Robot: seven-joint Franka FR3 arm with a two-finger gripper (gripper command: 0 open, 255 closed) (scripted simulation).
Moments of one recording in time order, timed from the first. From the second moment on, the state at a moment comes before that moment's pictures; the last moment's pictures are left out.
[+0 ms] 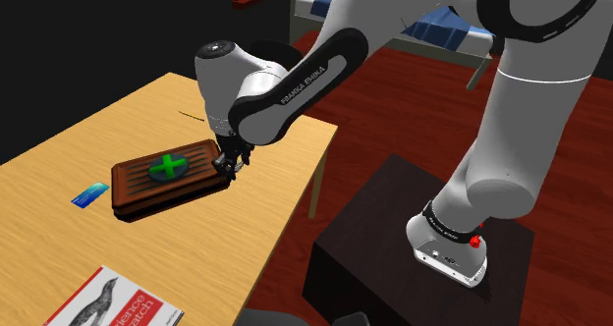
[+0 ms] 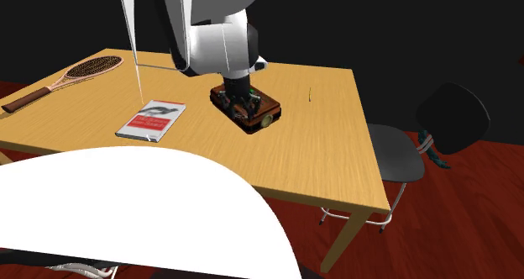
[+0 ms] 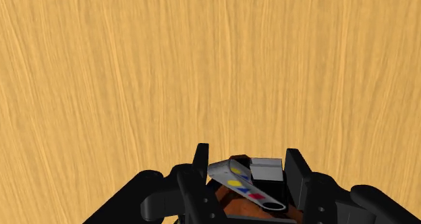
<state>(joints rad) 0.11 0.29 0.43 -2.09 -0.21 2.36 0.45</state>
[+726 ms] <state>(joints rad) 0.14 0.35 0.43 -1.90 -0.22 2.22 0.45</state>
